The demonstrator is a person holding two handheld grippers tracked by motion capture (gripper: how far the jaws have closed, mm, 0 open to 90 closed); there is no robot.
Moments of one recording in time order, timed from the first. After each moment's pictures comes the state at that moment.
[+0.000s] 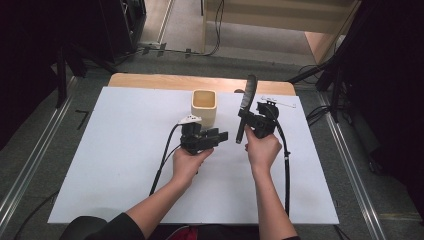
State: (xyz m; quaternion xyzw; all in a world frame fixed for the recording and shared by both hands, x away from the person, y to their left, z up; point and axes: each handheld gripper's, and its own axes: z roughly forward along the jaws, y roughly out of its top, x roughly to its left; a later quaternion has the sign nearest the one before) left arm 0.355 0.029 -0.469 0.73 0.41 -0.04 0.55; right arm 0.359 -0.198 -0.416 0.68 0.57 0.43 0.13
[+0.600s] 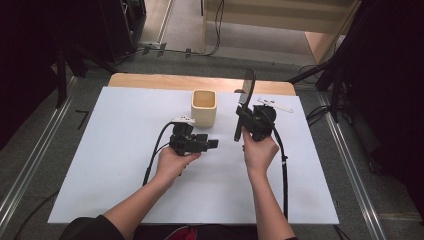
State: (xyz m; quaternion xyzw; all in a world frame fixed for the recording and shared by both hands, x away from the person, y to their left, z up) left arm 0.357 0.058 -0.464 0.78 0.39 -0.06 0.48; right arm 0.344 -0.184 -0.409 0.64 0.58 0.46 0.20
